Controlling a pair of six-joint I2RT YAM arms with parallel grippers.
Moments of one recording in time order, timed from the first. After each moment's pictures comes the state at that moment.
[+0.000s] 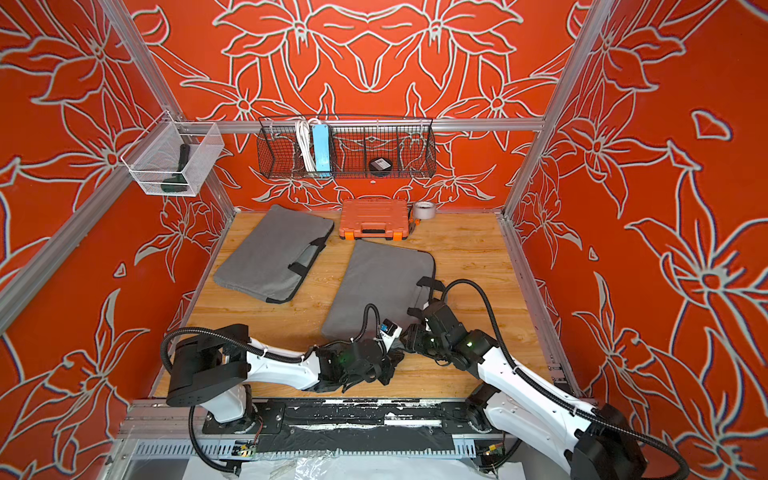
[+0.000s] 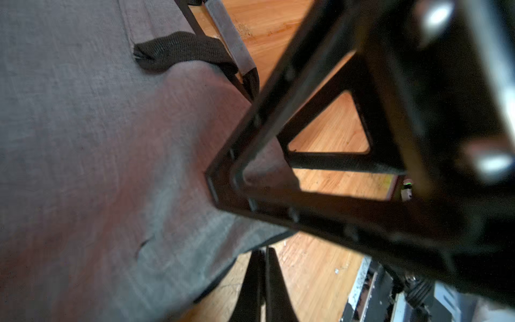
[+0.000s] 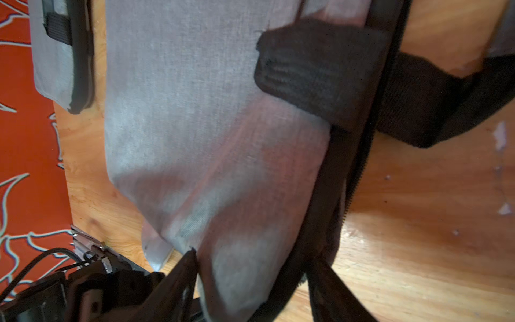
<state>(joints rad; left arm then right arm) -1.24 1.68 0.69 0.41 -0.13 -0.57 0.64 0.85 0.44 -0.51 -0.16 0.95</state>
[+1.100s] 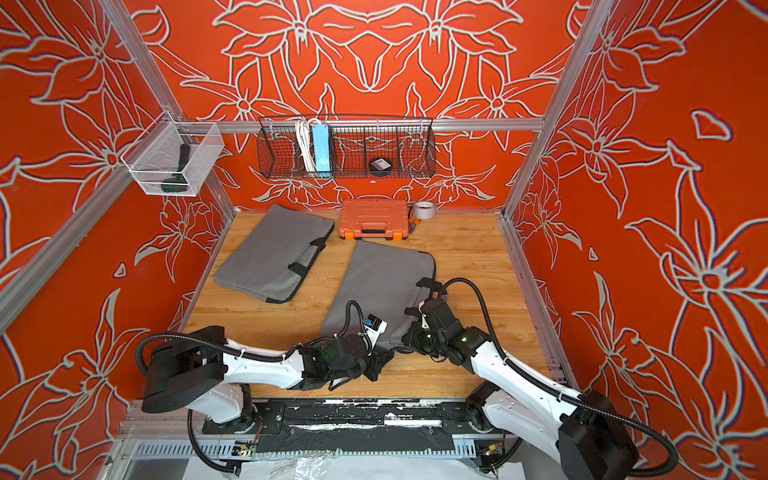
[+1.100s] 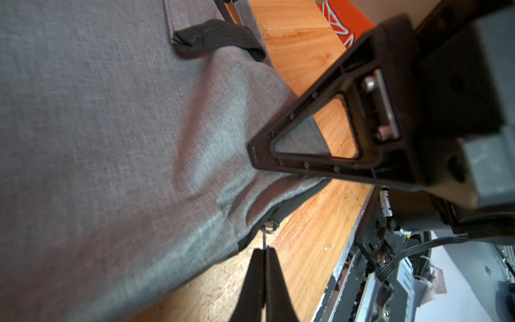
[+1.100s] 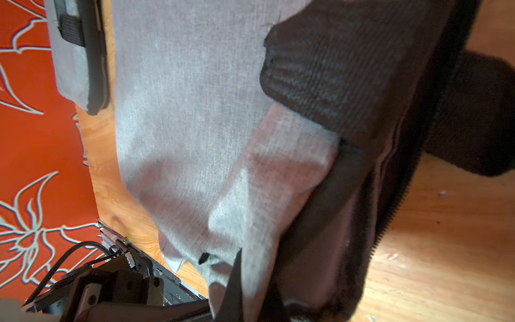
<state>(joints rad) -1.17 1.54 0.57 0.39 -0.07 -0.70 0.60 0.95 0.45 -0.40 -0.24 0.95</state>
